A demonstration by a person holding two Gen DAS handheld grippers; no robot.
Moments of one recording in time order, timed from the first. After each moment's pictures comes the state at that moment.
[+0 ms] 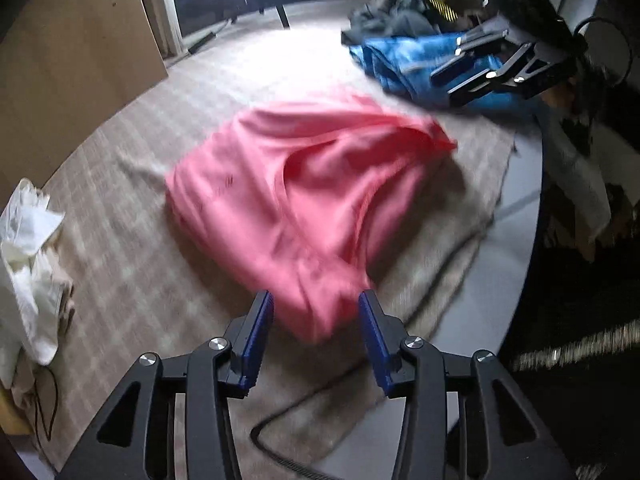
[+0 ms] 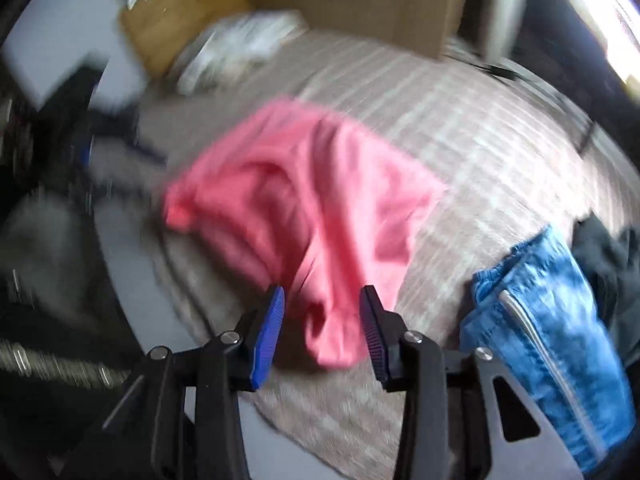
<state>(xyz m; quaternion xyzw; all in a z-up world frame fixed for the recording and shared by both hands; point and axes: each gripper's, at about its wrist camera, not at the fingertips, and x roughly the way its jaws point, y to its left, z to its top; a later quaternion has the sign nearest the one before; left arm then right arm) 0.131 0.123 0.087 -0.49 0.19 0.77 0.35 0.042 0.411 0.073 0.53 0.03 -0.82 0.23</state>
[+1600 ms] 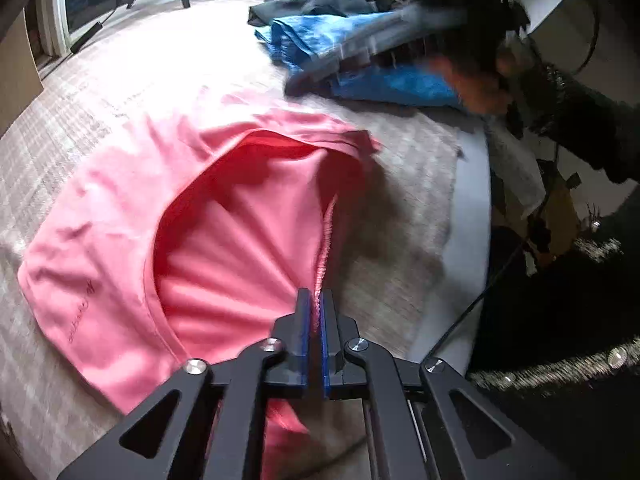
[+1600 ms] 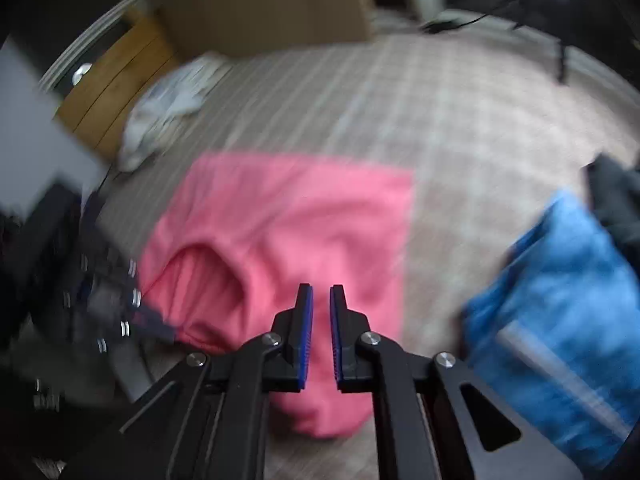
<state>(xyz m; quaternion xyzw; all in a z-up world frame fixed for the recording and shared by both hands) 0.099 0.193 0.053 -0.55 0.16 0.65 0.50 0.005 0.391 0.031 0.55 -0.05 -0.81 0.19</state>
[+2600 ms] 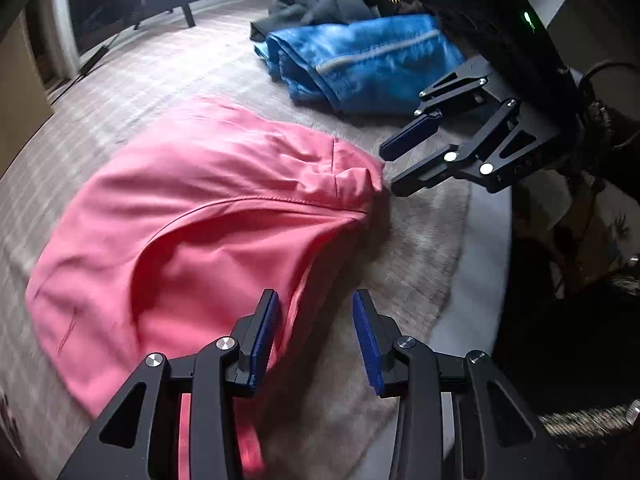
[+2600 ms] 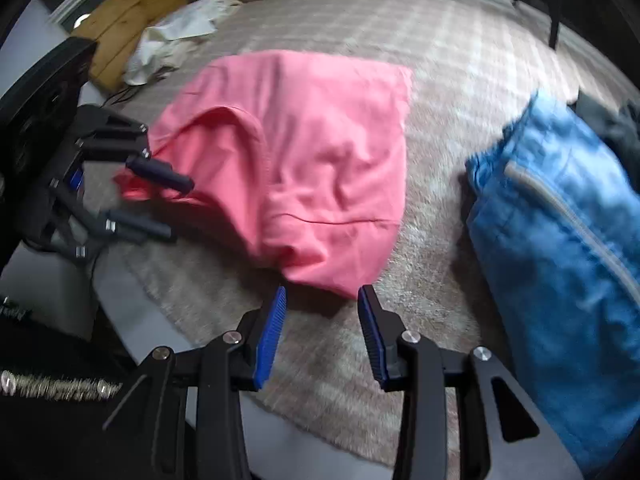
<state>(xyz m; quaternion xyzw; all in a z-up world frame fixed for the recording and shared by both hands) 0.105 0.235 0.054 -0.51 0.19 0.70 0.46 0.102 0.427 0.031 0.59 -0.02 -0.79 0.16</state>
